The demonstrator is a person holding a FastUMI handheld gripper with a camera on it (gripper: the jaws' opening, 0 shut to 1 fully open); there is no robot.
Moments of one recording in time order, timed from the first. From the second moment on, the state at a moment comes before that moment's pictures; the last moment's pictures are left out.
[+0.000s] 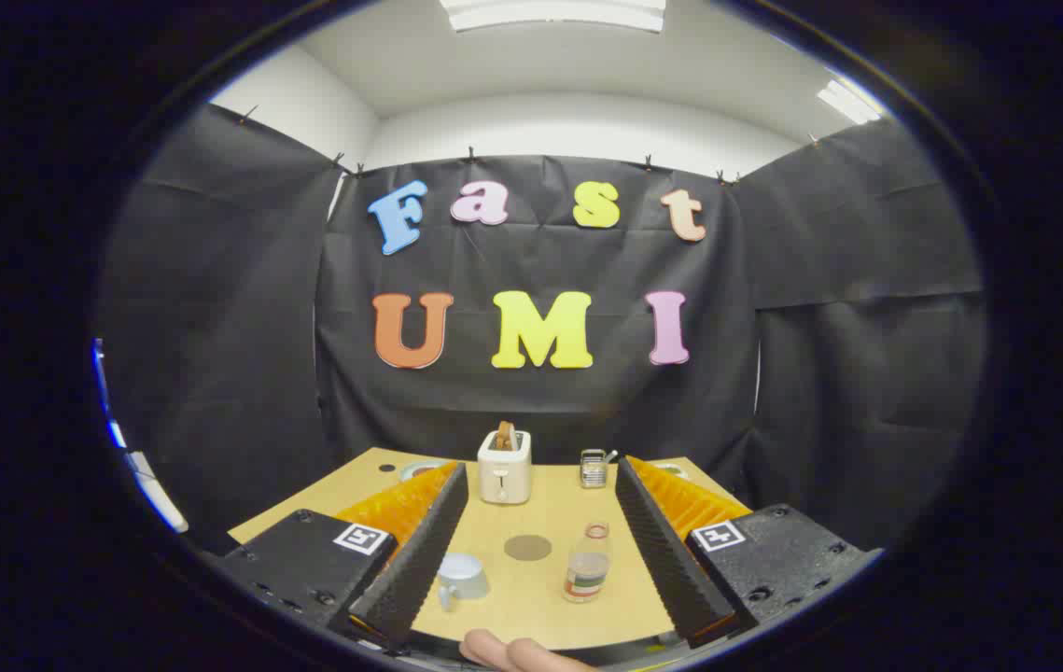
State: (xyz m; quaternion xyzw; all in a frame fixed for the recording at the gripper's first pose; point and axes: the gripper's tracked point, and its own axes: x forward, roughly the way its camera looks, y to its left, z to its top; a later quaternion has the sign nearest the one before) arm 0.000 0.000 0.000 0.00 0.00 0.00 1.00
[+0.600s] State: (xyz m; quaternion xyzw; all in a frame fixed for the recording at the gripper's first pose) arm 0.001 -0.006 -0.001 -0.01 -0.02 -0.01 1.00
